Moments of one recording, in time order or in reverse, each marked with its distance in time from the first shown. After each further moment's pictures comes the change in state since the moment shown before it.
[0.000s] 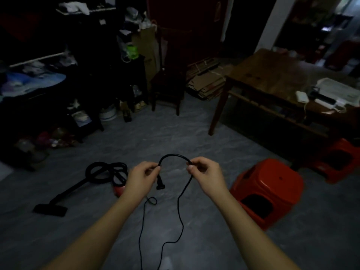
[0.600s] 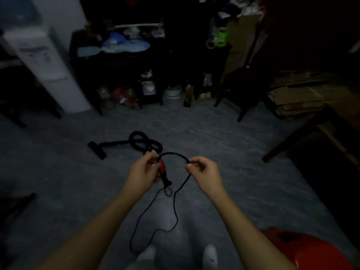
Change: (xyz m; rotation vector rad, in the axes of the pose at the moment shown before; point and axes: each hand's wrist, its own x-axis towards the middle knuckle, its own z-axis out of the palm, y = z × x) left_hand 0.059 -0.009 0.040 -0.106 0.432 -0.350; right_hand 0.176 0.044 0.047 0.025 -0.559 -0.092
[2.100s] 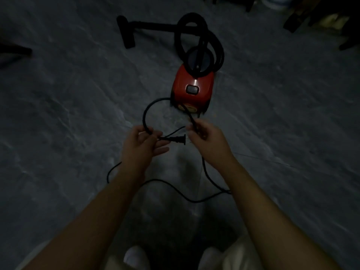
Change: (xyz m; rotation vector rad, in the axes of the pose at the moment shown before) left_hand 0.019 -0.524 0.229 -0.717 0.639 -0.456; right_hand 0.112 0.515 0.229 -0.082 -0.611 -0.079
